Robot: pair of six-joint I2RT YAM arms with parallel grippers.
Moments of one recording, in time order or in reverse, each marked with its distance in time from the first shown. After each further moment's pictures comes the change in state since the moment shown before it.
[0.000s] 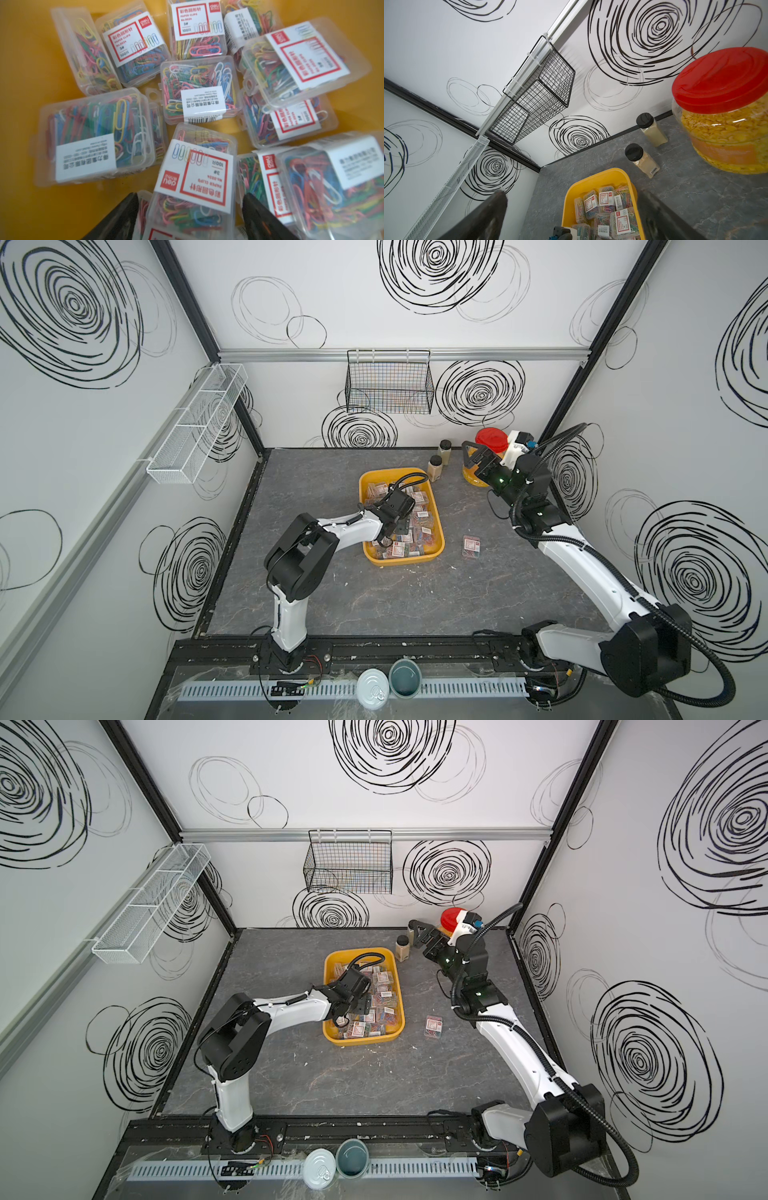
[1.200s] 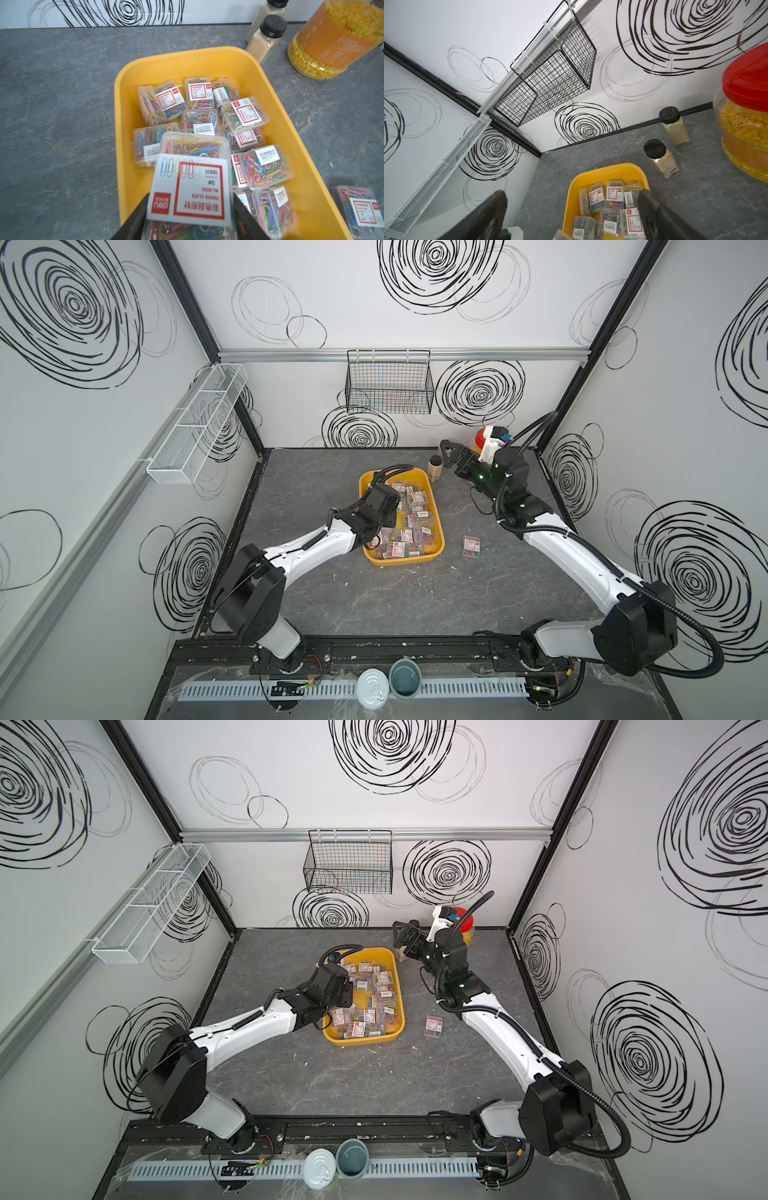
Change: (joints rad) left arm 0.013 -0.415 -0.192 0.032 -0.056 0.013; right arm 0.119 0.105 0.094 -0.015 0.024 -0.074
